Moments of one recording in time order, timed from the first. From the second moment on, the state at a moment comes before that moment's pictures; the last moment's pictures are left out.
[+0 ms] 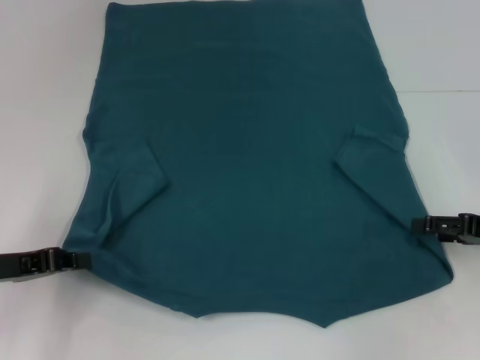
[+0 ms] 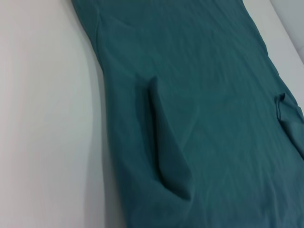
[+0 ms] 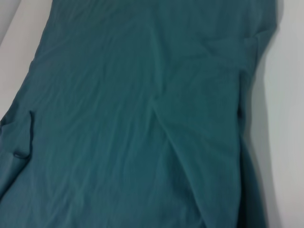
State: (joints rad) left arm -0.47 -2.08 0.37 0.83 2.46 1.54 -2.16; right arm 0.54 1.94 -0.60 -0.54 -2.29 -1.29 2.19
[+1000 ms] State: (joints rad) left arm -0.47 -2.08 0.38 0.83 2.46 1.54 -2.16; right arm 0.55 1.95 -0.64 -0.54 -2.28 -1.41 2.17
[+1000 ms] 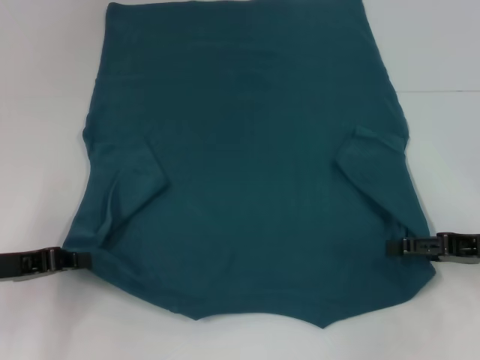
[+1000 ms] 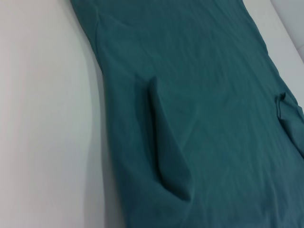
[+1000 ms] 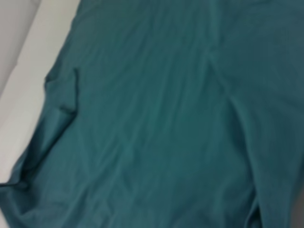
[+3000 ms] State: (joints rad) left arm -0.47 -2.08 0.37 0.82 2.45 1.52 -2.15; right arm 0.49 1.95 -0.58 -0.54 -2.28 -1.45 2.18
